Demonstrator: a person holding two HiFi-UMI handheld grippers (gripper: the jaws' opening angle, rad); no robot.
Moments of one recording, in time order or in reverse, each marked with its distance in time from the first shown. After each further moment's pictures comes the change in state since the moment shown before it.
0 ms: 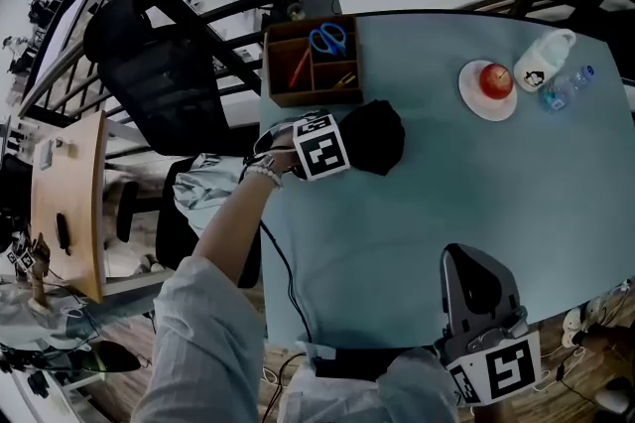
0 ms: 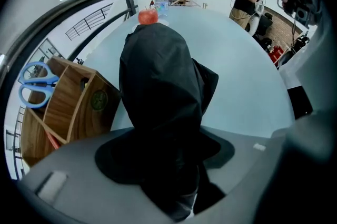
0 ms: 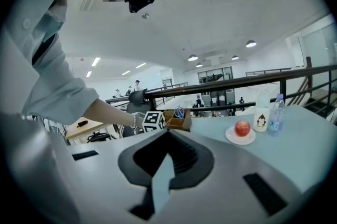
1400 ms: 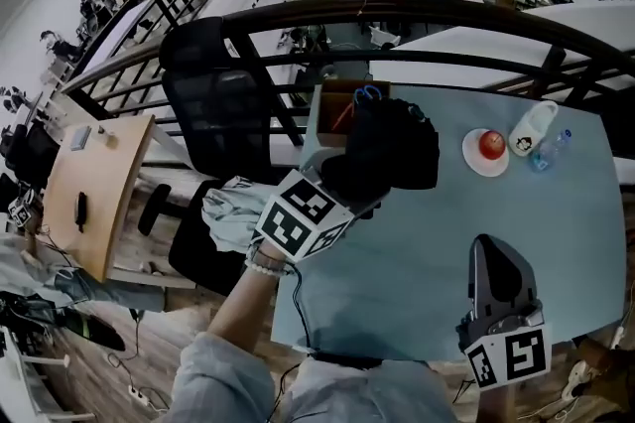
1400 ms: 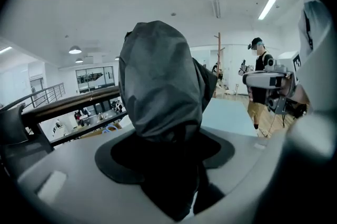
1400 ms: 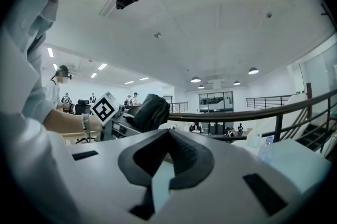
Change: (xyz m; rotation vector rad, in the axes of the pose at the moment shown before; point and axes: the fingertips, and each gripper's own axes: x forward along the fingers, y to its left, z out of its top) left arm -0.279 -0.072 0.089 -0.413 -0.799 0.334; right arm -0.062 -0.004 0.093 -0.158 -0.209 -0.040
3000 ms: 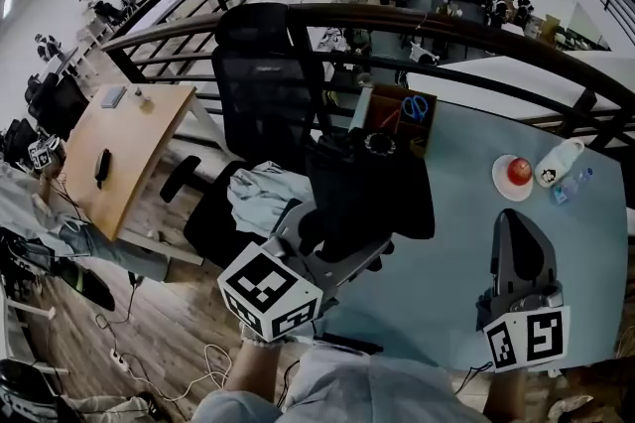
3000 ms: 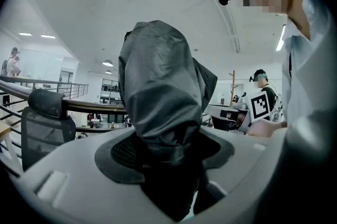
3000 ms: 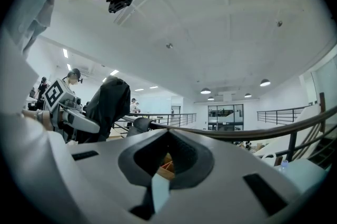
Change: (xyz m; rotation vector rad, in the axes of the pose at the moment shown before) left arm -0.152 -0.054 0.024 -0.236 -0.337 0.186; right arm 0.029 0.020 0.053 -0.087 -0.126 0.094
